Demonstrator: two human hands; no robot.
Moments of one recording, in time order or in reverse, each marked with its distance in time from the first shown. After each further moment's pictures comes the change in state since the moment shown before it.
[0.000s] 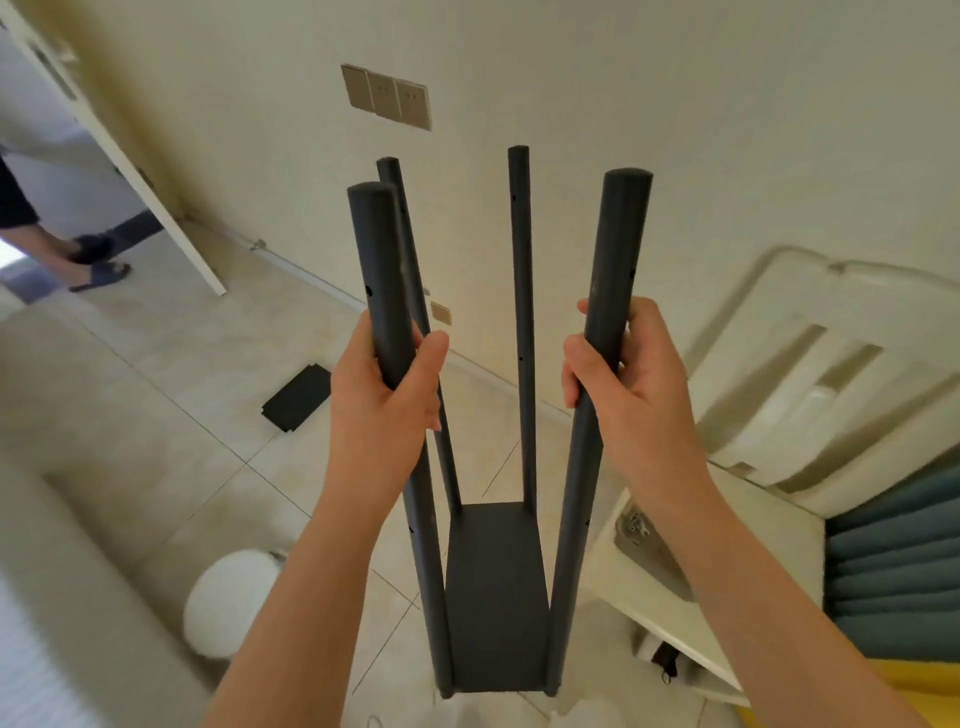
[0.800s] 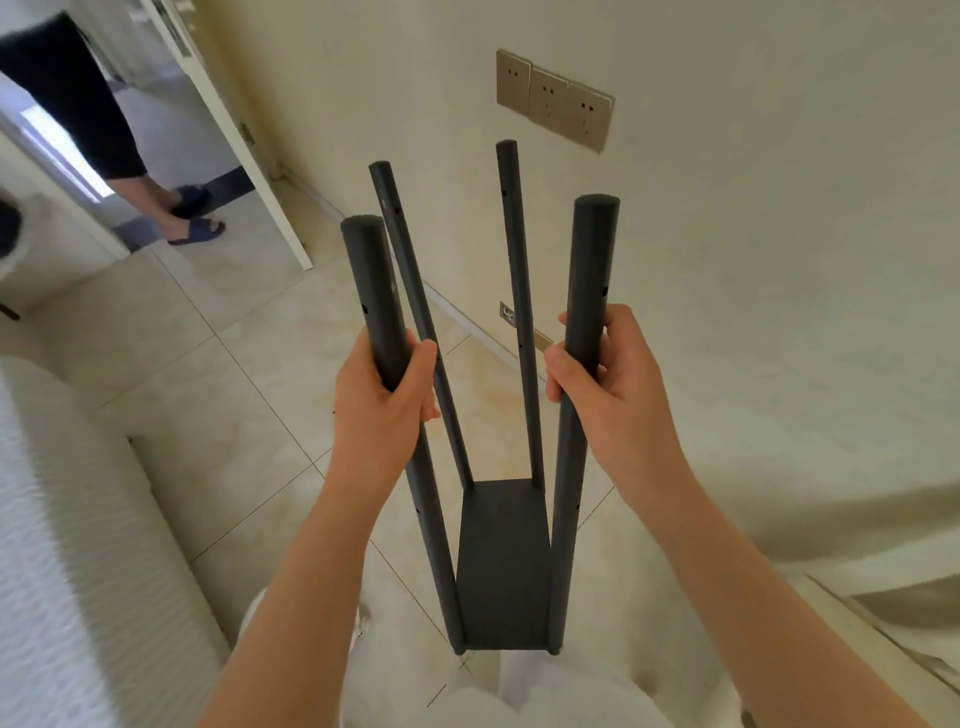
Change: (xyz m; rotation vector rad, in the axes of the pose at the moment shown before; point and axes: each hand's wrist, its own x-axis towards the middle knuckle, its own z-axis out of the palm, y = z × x) left_hand 0.268 -0.134 -0.112 0.108 0.197 -0.182; right_hand 0.258 0.076 0.220 0.010 -0.215 0.146
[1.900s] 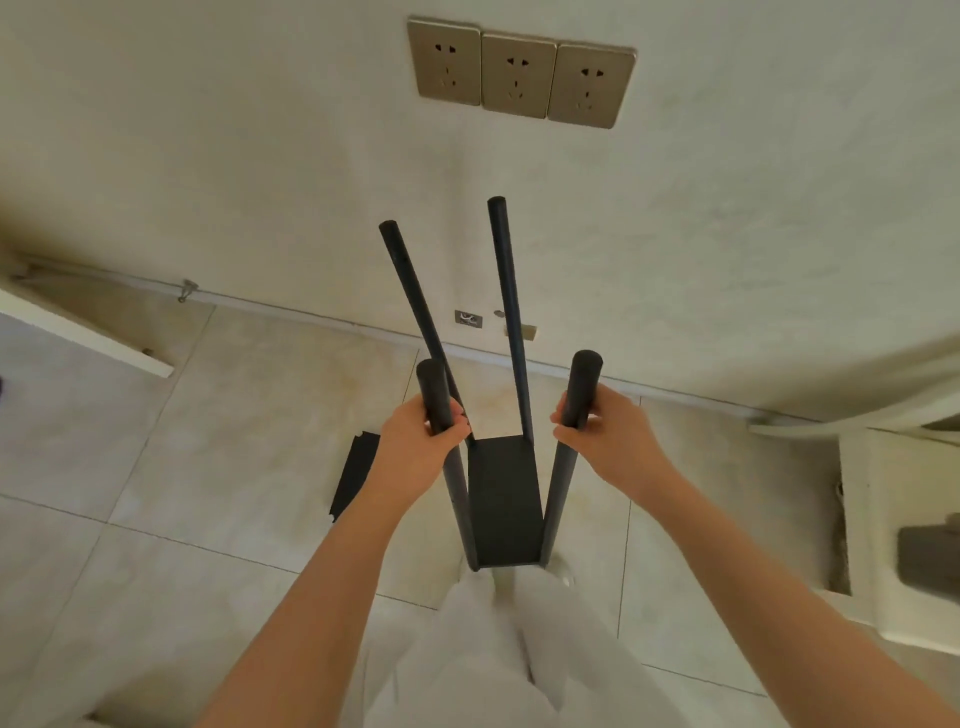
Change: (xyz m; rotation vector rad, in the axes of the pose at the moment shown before) left_hand 0.379 -0.185 -0.012 0.419 -0.868 -0.230; right_hand 0.242 0.132 0.186 -0.405 0.353 0.635
